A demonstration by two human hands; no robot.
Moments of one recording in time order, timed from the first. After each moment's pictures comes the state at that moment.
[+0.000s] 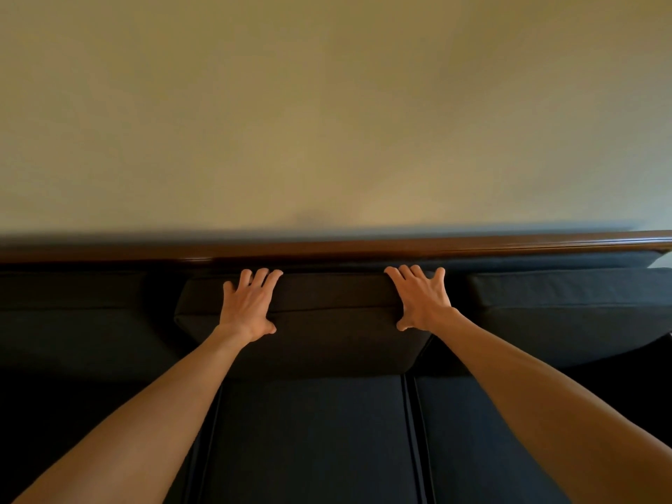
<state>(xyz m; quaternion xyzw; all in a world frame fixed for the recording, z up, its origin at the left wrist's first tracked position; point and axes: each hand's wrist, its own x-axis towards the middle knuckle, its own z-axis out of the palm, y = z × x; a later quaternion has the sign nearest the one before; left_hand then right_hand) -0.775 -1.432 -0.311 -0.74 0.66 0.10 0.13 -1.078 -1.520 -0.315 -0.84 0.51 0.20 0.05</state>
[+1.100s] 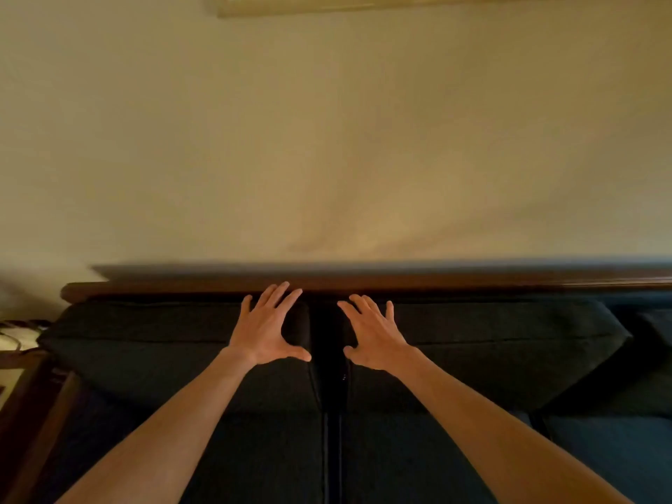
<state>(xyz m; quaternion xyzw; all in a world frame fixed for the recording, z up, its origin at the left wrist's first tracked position) -0.476 -1.389 -0.297 -0.70 0.70 0.15 0.07 -0.704 -1.440 -0.302 -0.86 0.45 0.08 0.22</state>
